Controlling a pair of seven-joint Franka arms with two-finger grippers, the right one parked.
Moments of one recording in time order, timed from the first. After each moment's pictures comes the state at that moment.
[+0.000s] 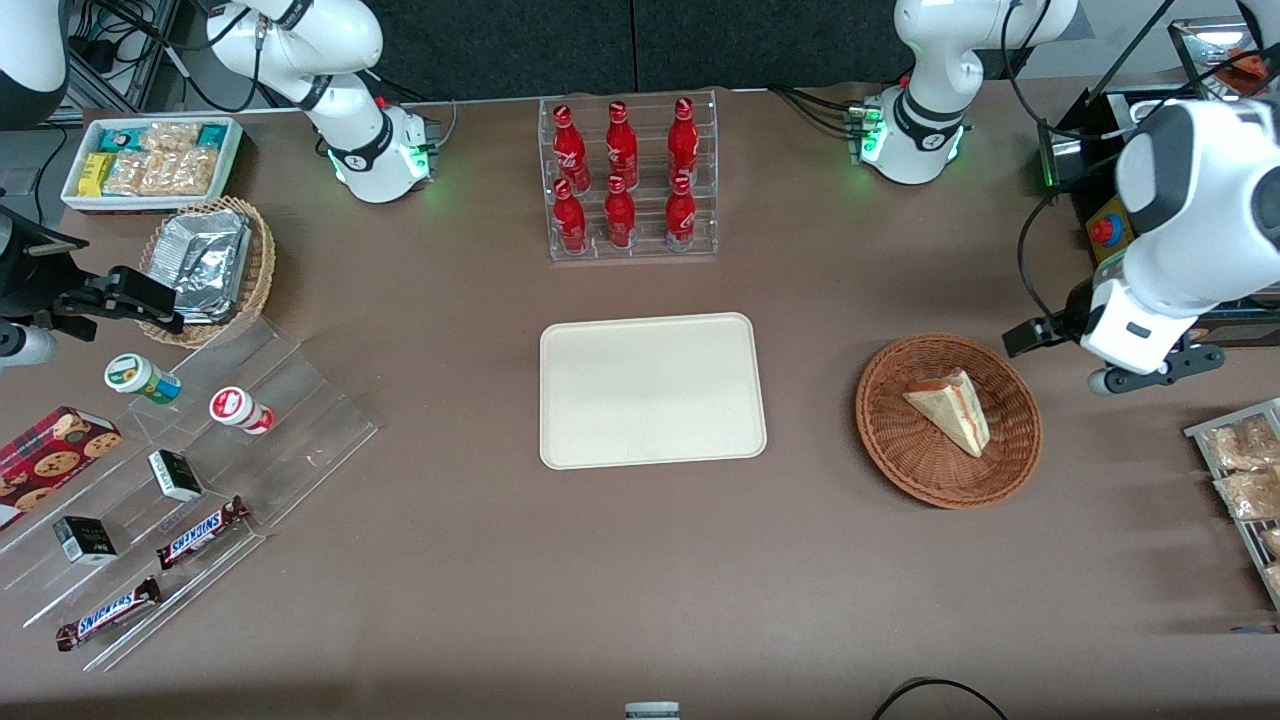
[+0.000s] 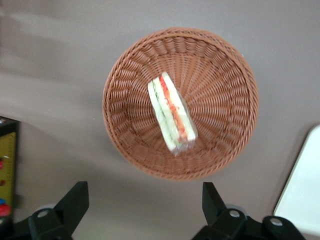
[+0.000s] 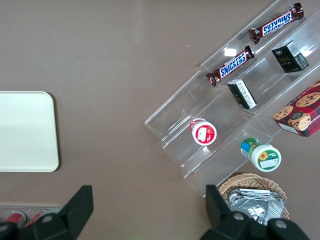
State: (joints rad) arm -0.04 0.02 0.00 -2.00 0.02 1.93 -0.36
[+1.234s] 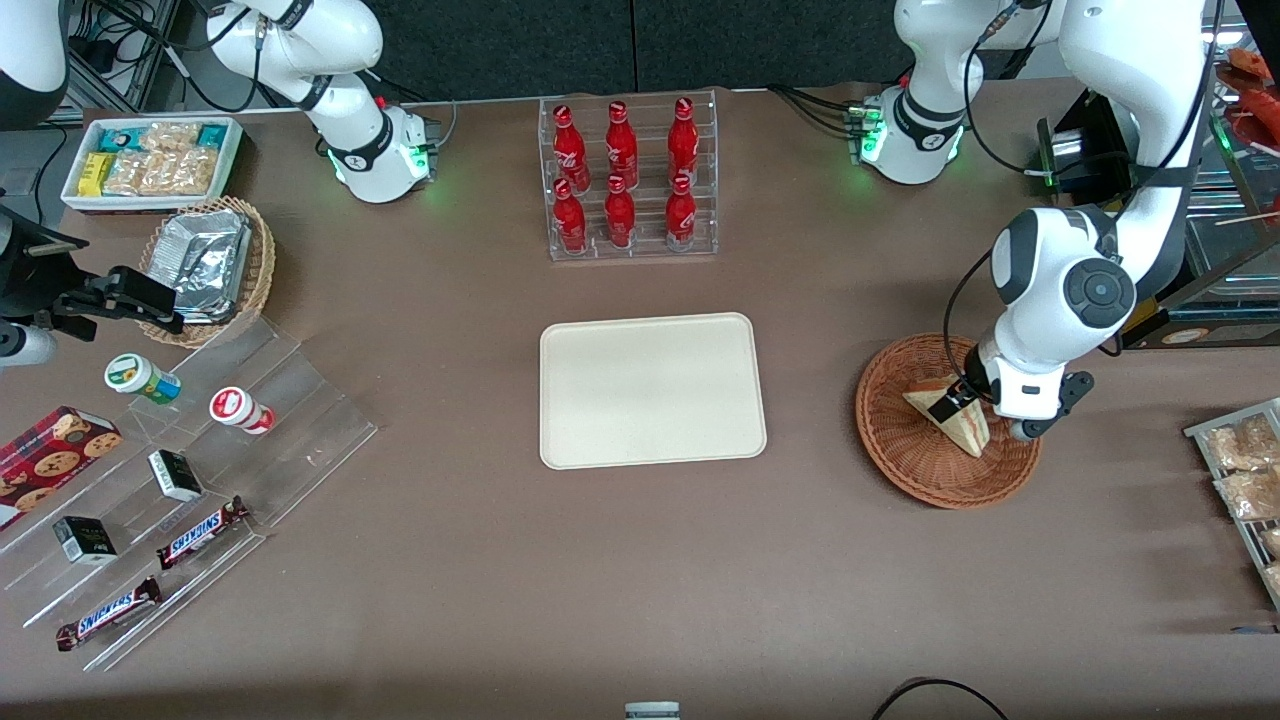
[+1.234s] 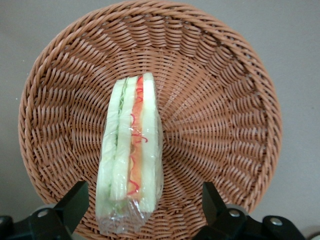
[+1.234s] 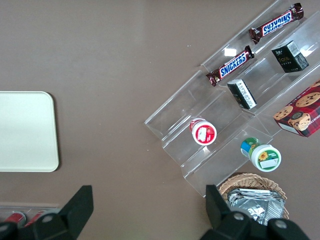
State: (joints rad) arm -0.04 0.21 -0.06 -2.19 0.02 2.38 -0.79
